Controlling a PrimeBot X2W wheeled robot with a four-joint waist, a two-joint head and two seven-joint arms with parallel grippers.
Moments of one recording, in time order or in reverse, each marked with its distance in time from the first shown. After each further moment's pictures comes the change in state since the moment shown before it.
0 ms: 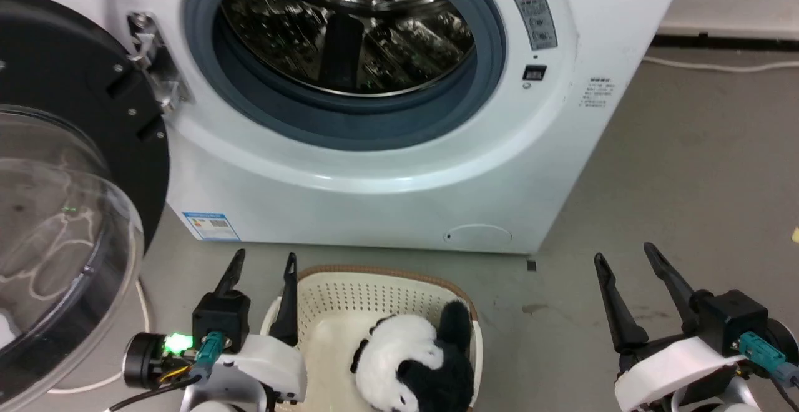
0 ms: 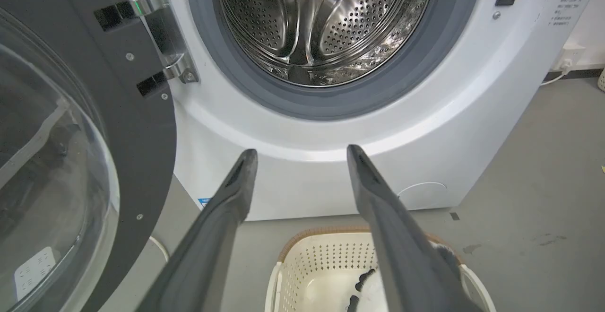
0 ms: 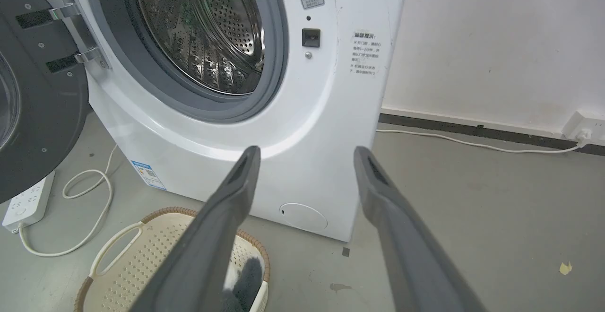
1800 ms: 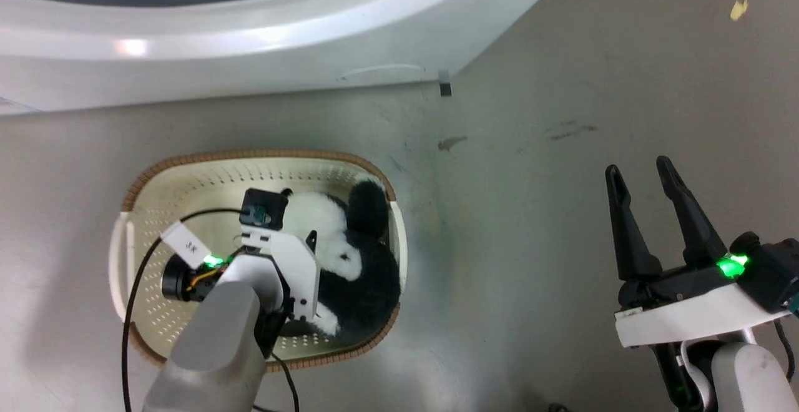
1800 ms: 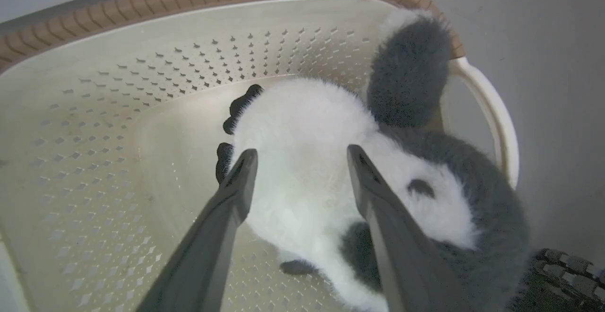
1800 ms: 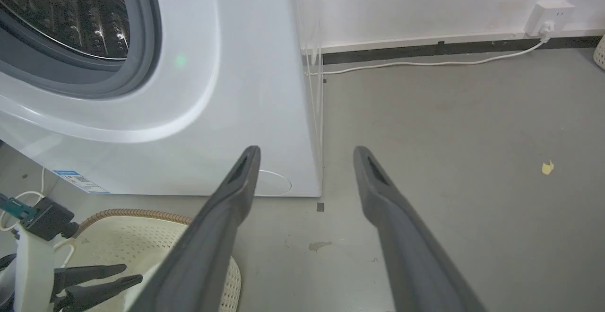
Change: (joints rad) left arm -0.551 0.066 -0.220 0.791 -0.225 -0.041 0.188; right arm -0.153 0.000 0.037 -0.038 0.198 0.000 -0.115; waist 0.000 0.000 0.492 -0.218
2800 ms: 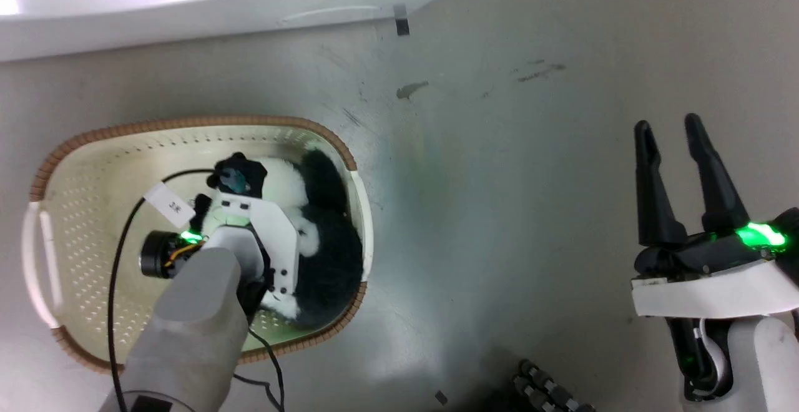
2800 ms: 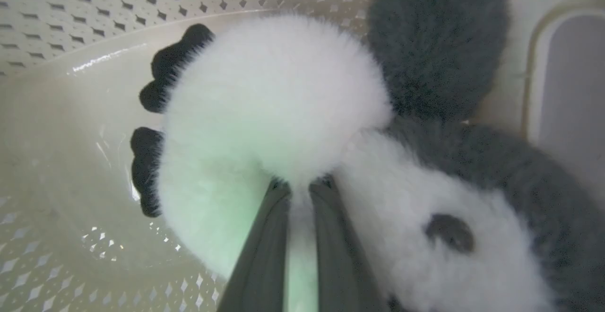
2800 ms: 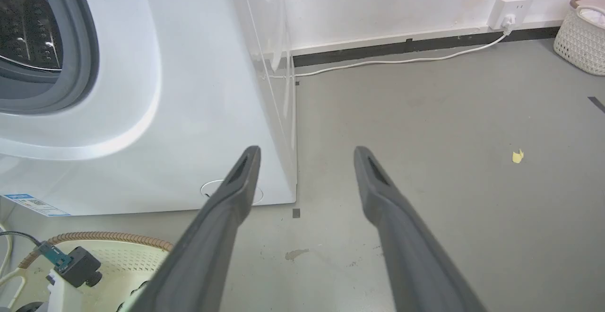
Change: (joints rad) left arm -0.212 0.027 -0.107 0.300 -0.122 0.010 -0.008; right arm -0.072 0.000 -0.012 -0.014 0.093 0.000 -0.061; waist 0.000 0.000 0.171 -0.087
